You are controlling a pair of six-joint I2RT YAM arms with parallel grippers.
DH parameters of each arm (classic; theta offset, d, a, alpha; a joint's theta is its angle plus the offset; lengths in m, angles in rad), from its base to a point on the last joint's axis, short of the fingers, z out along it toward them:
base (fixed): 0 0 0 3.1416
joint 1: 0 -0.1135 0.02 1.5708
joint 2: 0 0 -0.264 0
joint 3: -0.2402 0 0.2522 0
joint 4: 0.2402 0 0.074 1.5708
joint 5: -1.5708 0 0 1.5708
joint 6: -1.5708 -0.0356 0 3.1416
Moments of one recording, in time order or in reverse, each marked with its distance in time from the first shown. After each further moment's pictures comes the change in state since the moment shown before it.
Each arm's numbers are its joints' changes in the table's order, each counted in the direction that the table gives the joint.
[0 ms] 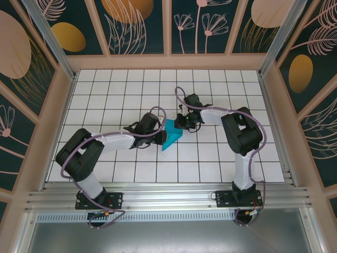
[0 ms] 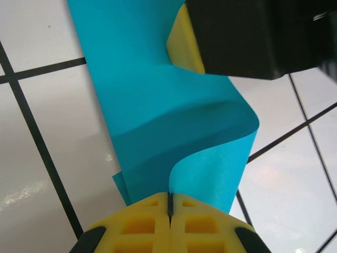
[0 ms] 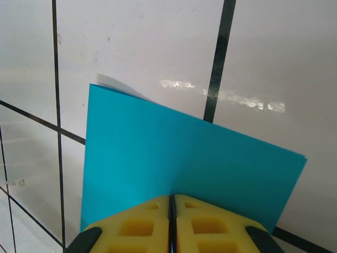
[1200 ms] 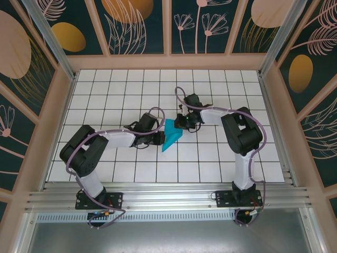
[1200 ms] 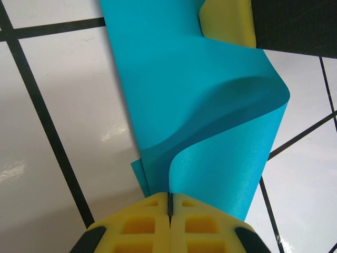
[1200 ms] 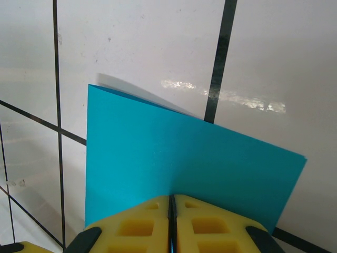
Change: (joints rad) left arm -0.041 0.064 -0.004 0.013 -0.061 0.014; right arm 0.000 0.000 0.001 -0.003 0.000 0.000
